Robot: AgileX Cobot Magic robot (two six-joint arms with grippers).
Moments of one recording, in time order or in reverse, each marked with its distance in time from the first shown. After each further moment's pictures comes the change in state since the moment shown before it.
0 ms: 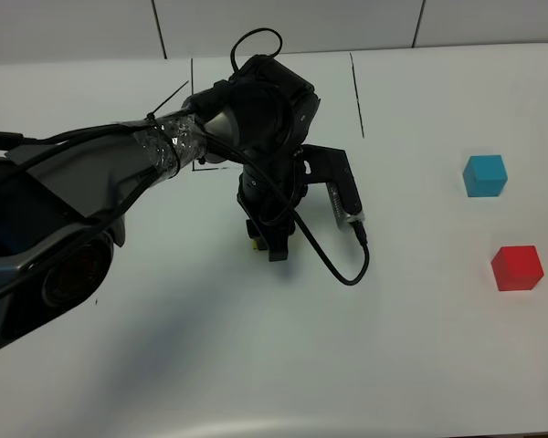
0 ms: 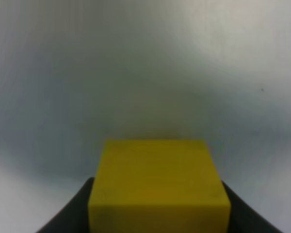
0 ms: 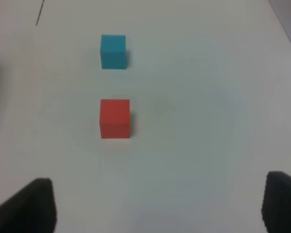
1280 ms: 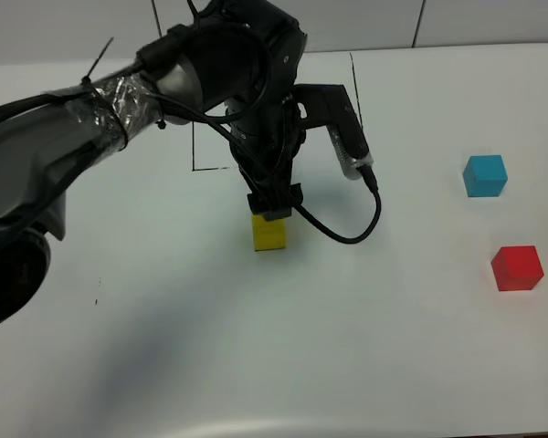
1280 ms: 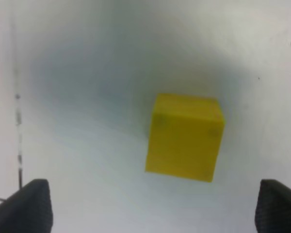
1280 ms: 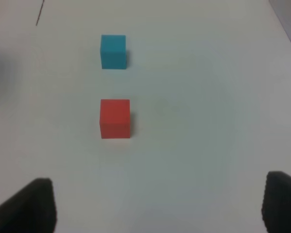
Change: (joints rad) left arm 0.000 -0.177 -0.008 0.014 0.020 -0.087; right arm 0.000 0.000 0.000 0.000 0.000 0.002
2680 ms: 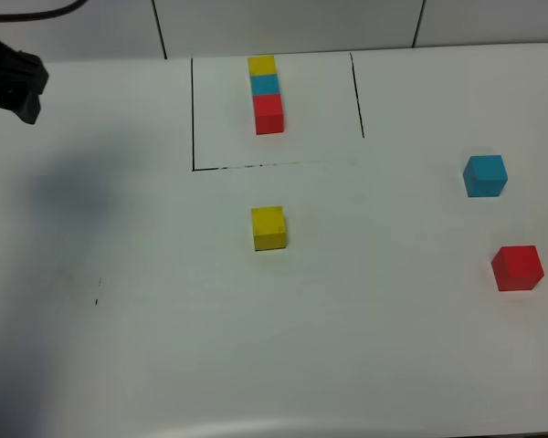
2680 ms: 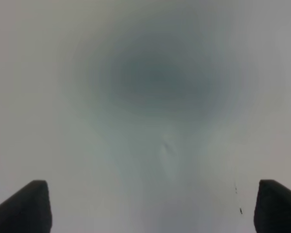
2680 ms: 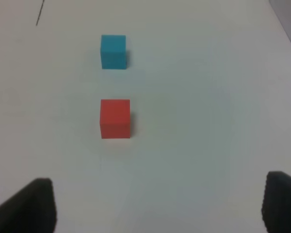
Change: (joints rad) left arm 0.567 -0.541 0.369 0.005 -0.024 -0.528; right arm 0.000 0.000 0.000 0.000 0.000 0.000
